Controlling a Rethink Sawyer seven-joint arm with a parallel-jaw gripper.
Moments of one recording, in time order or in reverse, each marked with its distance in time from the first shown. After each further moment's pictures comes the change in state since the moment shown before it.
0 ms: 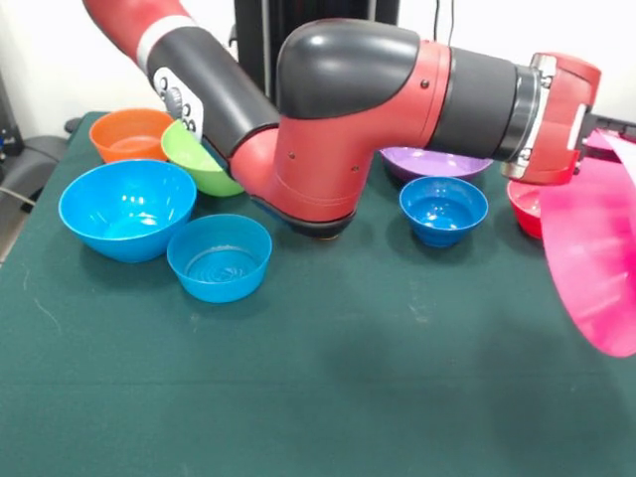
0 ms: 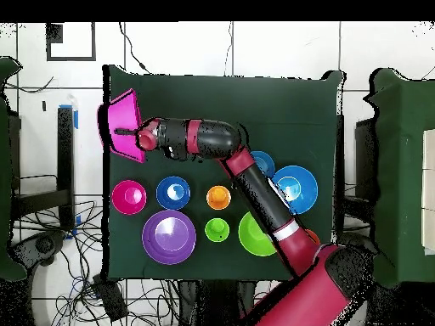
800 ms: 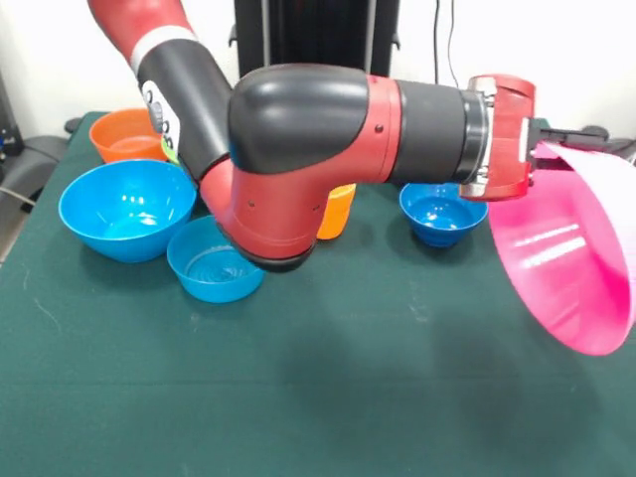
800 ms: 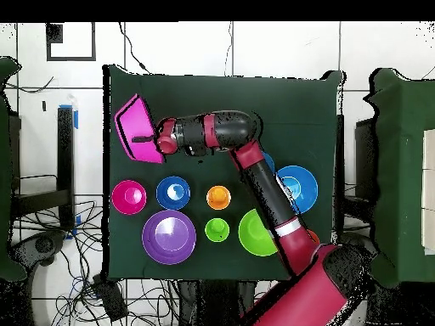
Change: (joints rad) arm 0.004 0.016 -0.007 -0.133 0.041 0.312 -0.240
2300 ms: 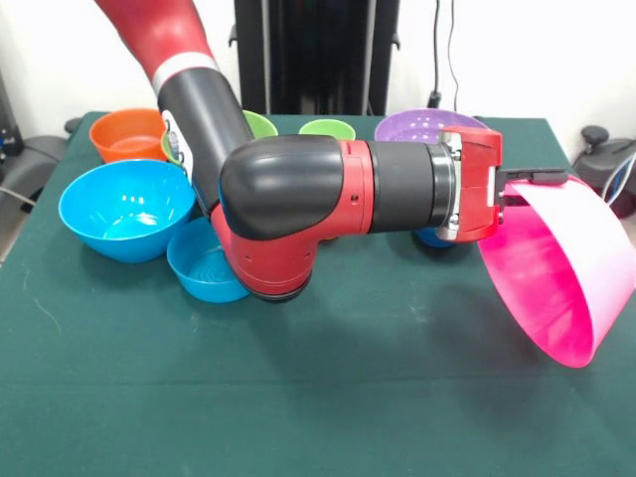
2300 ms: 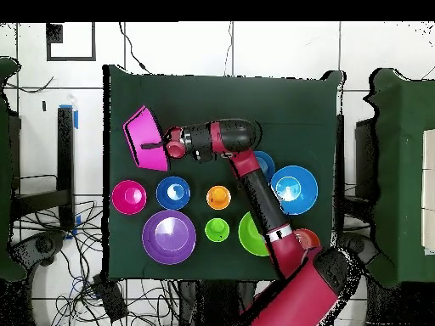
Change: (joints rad) arm -0.015 0.108 -0.051 -0.079 0.020 0.073 -0.018
